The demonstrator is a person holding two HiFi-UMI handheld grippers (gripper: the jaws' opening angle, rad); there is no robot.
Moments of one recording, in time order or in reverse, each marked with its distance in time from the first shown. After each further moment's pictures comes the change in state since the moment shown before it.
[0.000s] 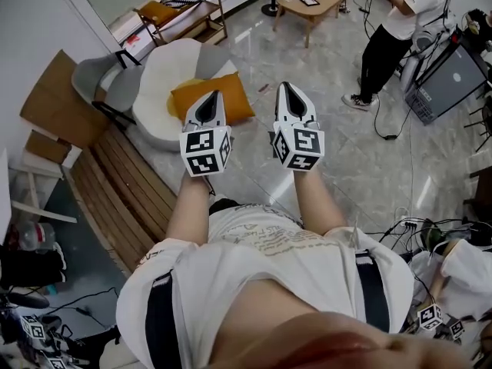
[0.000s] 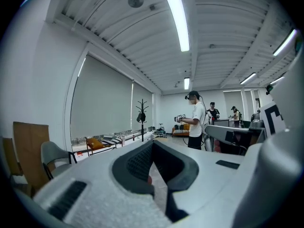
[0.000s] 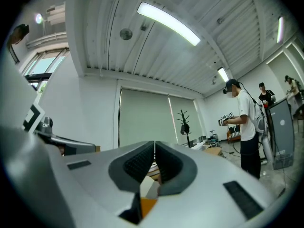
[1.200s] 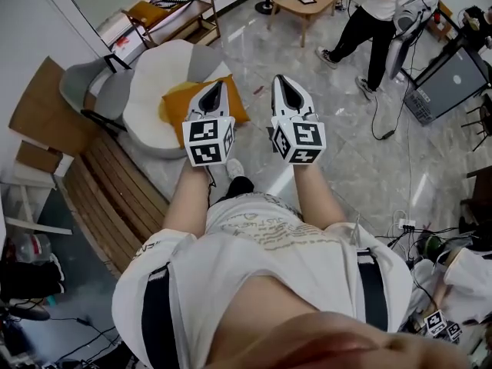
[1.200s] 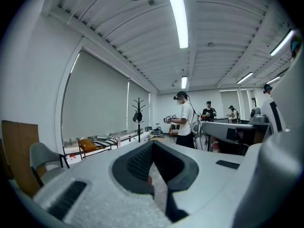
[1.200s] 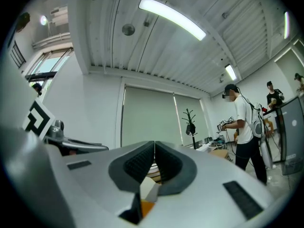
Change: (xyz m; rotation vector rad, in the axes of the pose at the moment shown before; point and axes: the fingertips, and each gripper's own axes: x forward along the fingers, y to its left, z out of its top) left arm 0.095 0.020 -0.010 0.014 0.001 -0.058; right arm 0.082 -0.008 -0.019 -0.028 0.004 0.068
